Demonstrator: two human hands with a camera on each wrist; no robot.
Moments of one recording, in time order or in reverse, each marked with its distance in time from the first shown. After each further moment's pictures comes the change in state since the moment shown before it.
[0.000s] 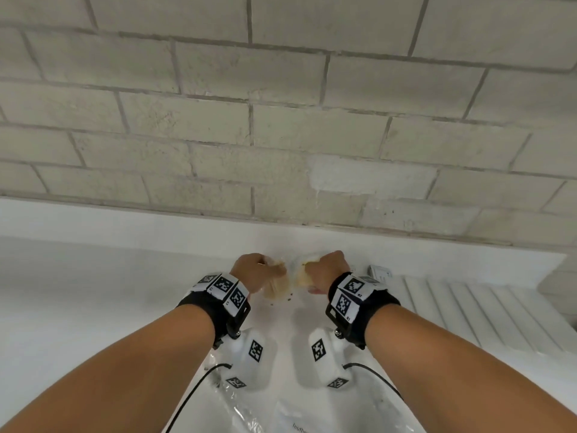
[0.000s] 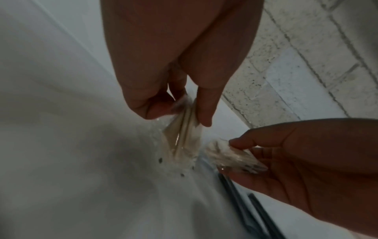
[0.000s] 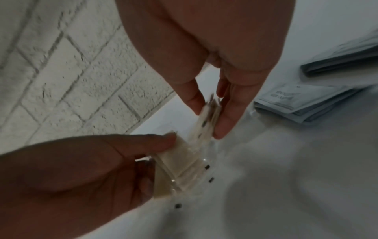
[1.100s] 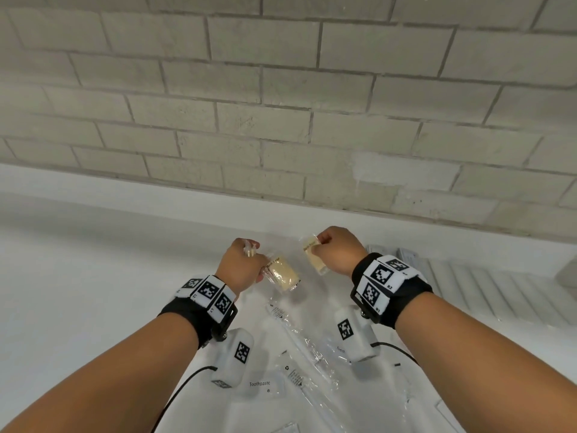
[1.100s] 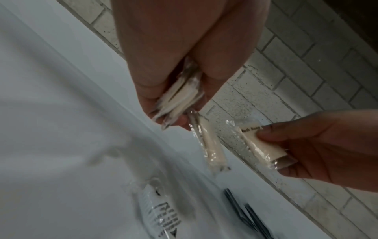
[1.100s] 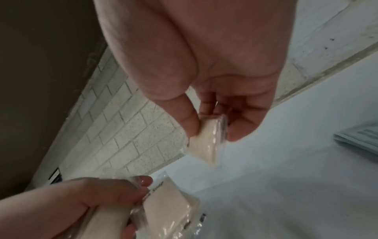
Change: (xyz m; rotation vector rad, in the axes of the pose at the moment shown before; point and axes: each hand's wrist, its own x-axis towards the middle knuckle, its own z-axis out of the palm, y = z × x) left_hand -0.144 -0.033 -0.087 -0.398 0.213 0.058; right_hand -0.124 -0.035 0.018 -0.153 -0.083 -0.410
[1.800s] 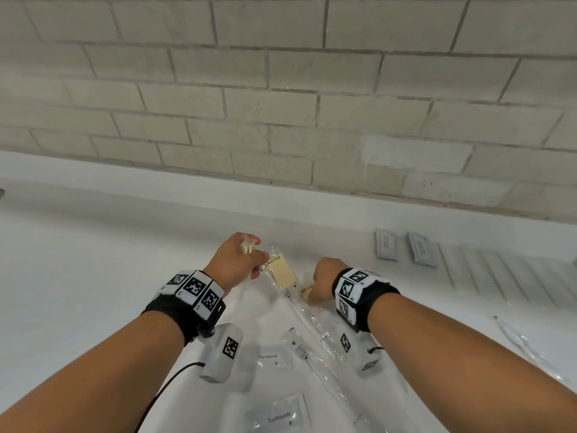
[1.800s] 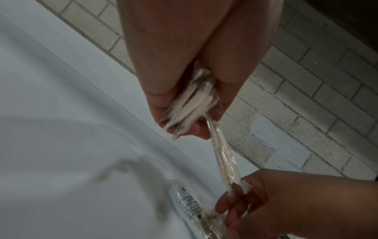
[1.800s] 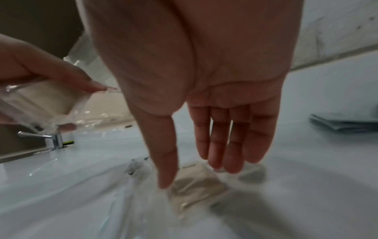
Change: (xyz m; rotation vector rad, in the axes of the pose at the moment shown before) left_hand -0.038 0.000 -0.024 0.127 -0.031 -0.001; right_hand -0.014 0.031 0.055 -0.542 -0.311 0.090
